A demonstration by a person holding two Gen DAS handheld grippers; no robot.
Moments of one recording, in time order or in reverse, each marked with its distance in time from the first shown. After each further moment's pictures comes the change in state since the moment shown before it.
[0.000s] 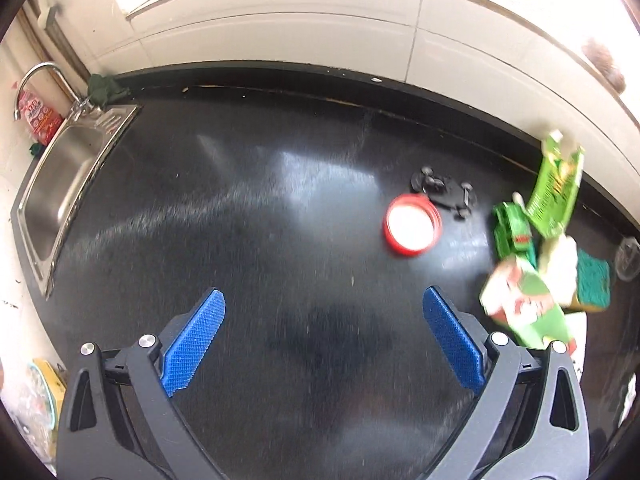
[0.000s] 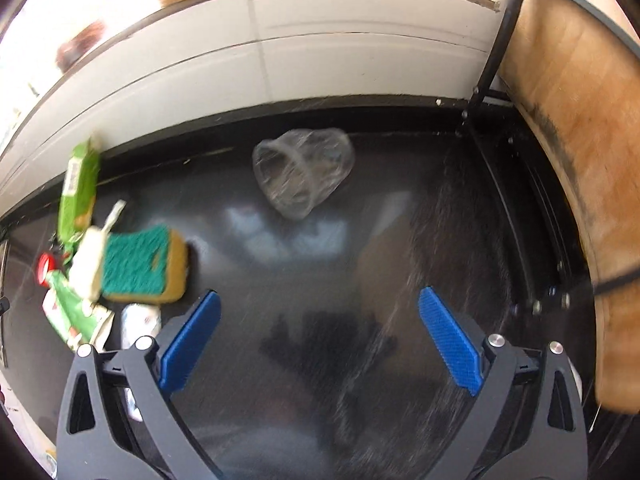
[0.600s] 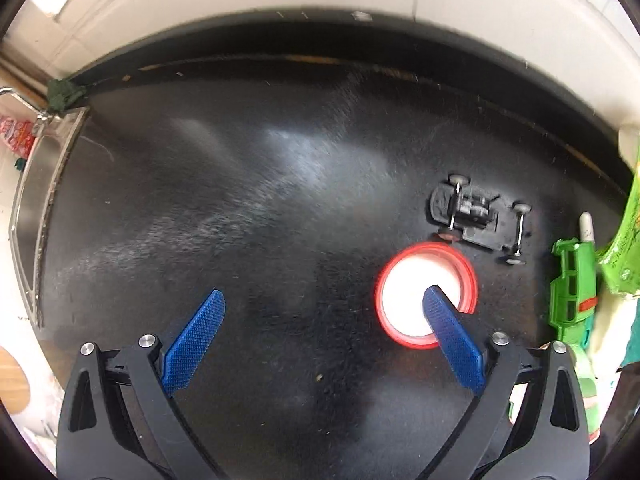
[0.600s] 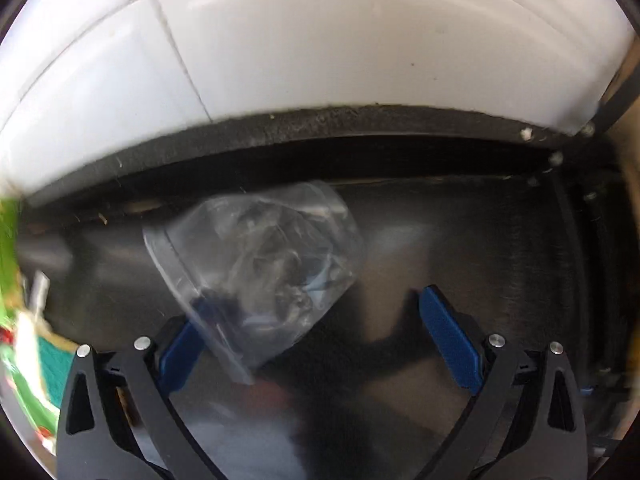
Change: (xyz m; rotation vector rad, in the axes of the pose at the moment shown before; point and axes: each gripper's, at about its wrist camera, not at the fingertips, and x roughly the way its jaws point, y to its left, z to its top) left arm 0.100 -0.041 0.054 0.049 0.163 0.054; right arm 0.117 0.000 0.082 0.013 0.080 0.000
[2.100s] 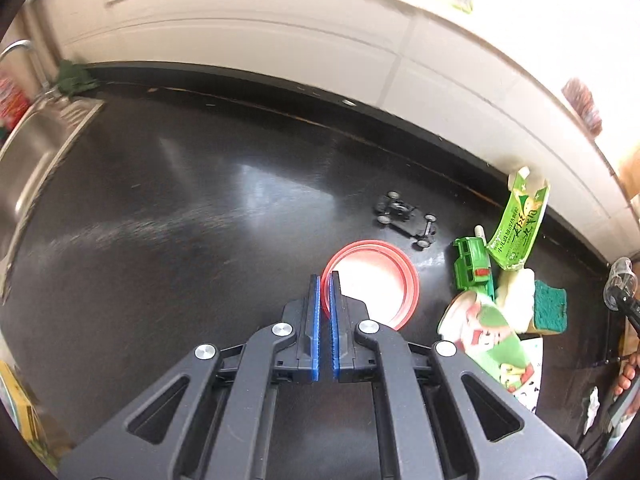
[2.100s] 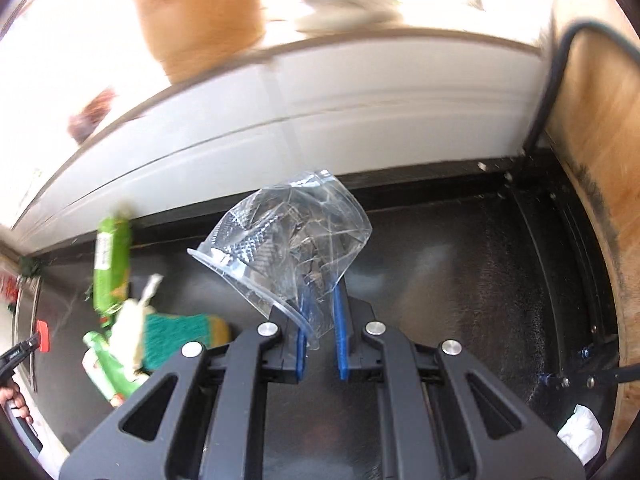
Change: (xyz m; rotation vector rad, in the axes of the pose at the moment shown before) left arm -0.099 0.079 -0.076 -0.114 -0.225 -0.252; right arm -0.120 0.003 -0.054 0.008 -0.201 0.172
